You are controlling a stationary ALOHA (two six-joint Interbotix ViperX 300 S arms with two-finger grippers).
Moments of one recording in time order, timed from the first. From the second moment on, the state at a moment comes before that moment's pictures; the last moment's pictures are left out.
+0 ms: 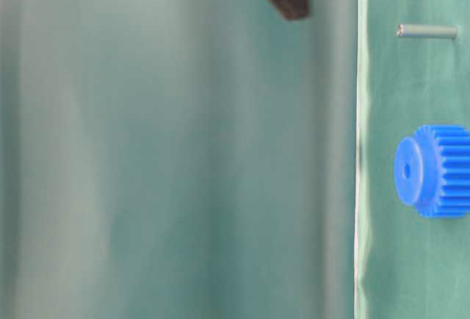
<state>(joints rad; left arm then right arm) 0.00 -0.97 1.18 0.01 -0.26 -0.01 -0.24 -0.28 1.17 0.00 -0.59 -0.02</state>
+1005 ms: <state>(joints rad) 0.00 -0.96 1.18 0.01 -0.26 -0.01 -0.26 0.07 1.12 0.04 -0.76 -0.02</state>
